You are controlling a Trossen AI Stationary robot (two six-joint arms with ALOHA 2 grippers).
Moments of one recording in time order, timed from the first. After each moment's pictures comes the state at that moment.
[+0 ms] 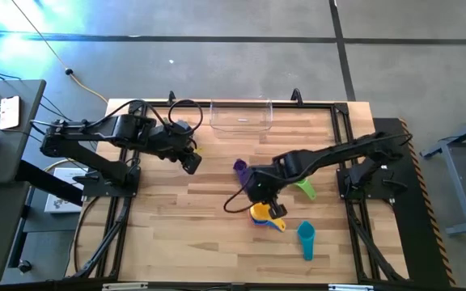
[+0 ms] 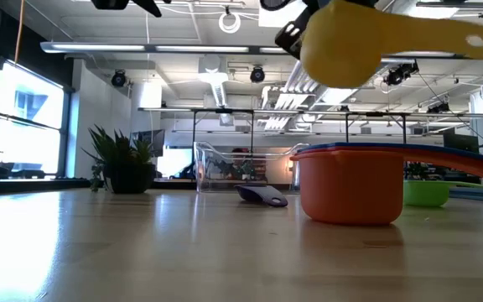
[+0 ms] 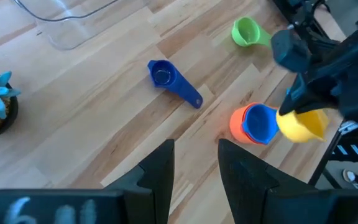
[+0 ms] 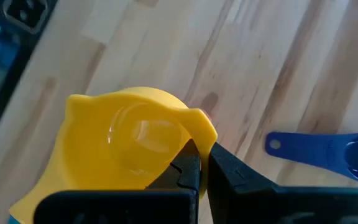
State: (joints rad) left arm -0.07 1.29 1.47 -1.10 -0.20 -0.90; right arm 0.18 1.70 1.43 -0.85 -0.19 -0.19
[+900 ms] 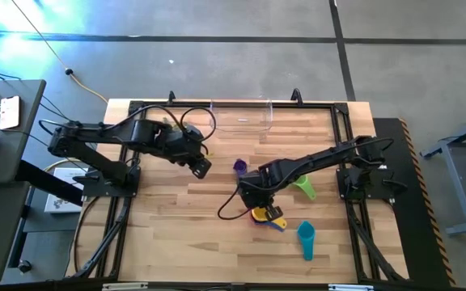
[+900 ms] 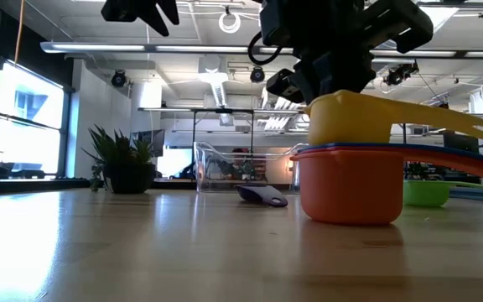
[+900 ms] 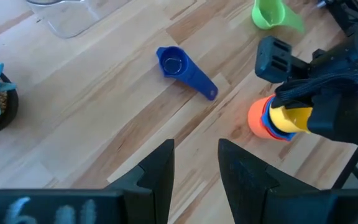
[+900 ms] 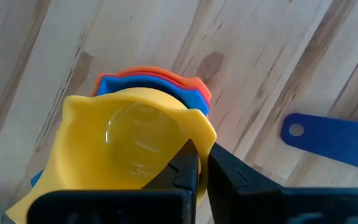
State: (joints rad) left arm -0.07 1.39 1.47 -1.10 -0.19 -0.89; right arm 0.18 1.87 1.43 -0.87 -0.15 -0.27
